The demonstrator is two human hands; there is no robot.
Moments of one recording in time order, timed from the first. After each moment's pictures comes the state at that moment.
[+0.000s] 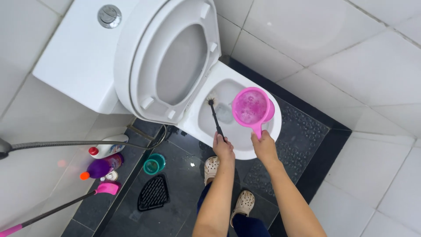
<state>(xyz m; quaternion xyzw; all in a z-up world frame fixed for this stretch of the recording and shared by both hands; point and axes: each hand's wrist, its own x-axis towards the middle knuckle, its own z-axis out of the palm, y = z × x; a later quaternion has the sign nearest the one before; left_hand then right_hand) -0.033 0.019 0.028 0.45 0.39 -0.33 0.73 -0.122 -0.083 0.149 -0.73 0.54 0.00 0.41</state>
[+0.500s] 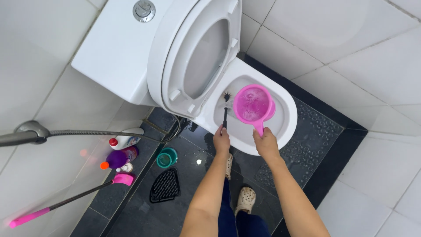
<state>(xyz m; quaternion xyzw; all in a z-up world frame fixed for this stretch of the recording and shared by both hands) 0.016 0.080 -0.034 0.70 0.16 -0.33 0.61 -0.071 -0.038 0.186 -0.66 0.56 0.02 0.50</state>
